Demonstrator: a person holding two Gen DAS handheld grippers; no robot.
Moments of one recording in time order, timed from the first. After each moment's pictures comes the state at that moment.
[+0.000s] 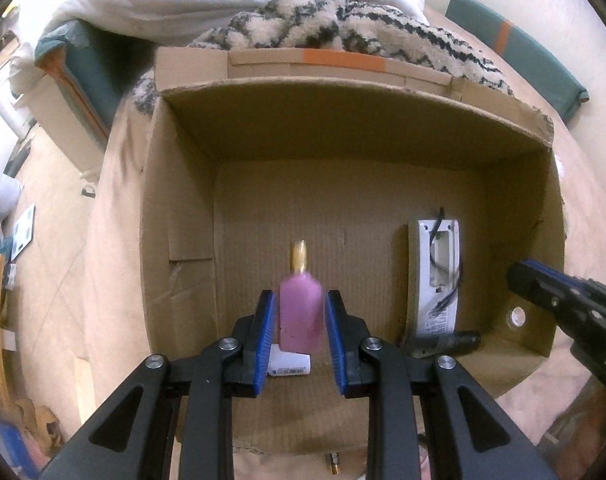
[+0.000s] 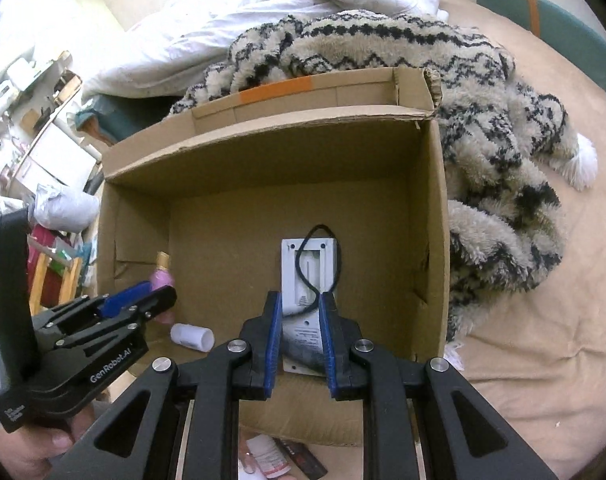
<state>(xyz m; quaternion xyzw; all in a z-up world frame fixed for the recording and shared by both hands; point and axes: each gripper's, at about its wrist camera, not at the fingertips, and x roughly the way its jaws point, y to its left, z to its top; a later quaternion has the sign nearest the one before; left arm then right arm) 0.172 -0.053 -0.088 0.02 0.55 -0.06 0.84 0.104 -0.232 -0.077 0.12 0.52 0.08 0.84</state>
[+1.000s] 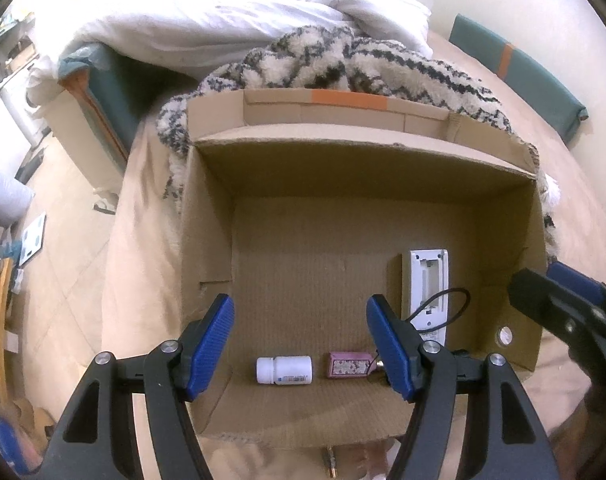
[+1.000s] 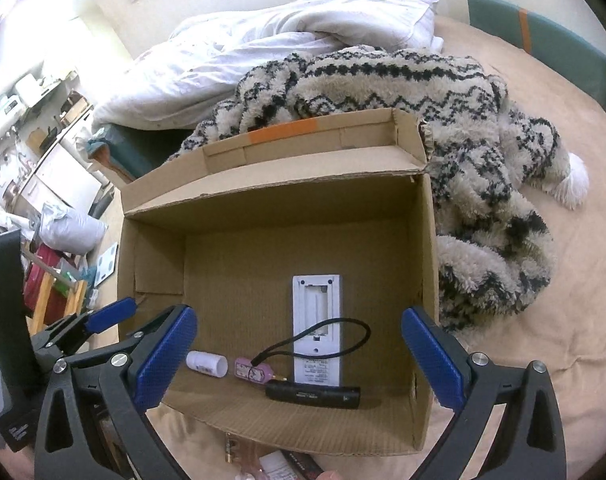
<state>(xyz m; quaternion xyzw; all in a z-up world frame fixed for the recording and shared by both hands) 0.161 -0.049 -0.057 0.02 0.51 -0.04 0.86 0.101 -0.234 -0.053 0.14 0.47 0.08 0.87</state>
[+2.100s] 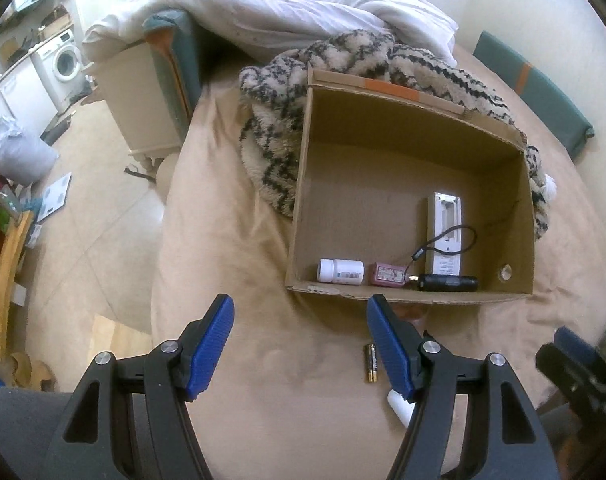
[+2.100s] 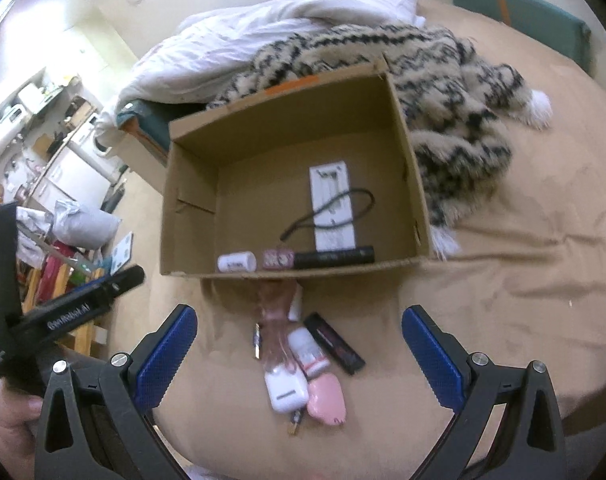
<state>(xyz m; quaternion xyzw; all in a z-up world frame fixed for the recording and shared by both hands) 0.058 0.015 -0.036 -0.02 0.51 0.00 0.86 -0.031 -0.219 -0.060 0.16 0.49 0.08 0.85</state>
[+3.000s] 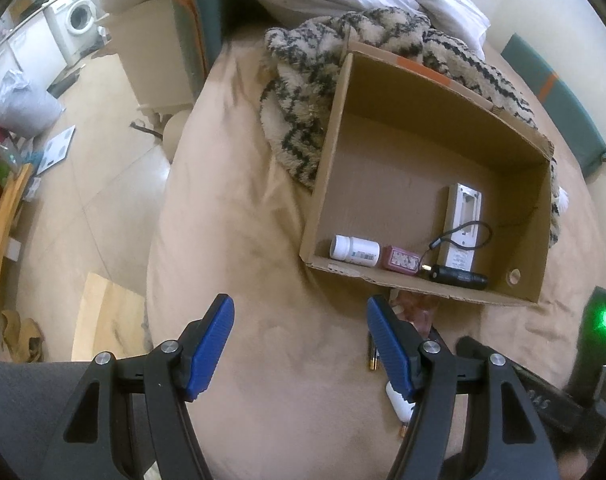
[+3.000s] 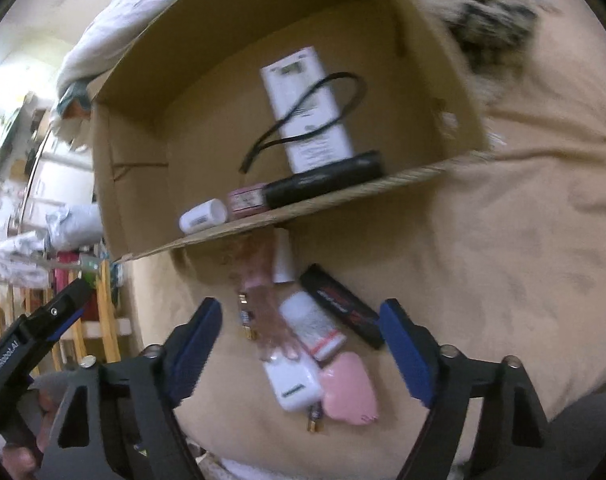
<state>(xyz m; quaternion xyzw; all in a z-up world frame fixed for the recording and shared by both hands) 0.067 0.036 -0.052 -0.07 0.56 0.02 0.82 0.012 -0.198 -0.140 0.23 0.60 0.08 0.76</state>
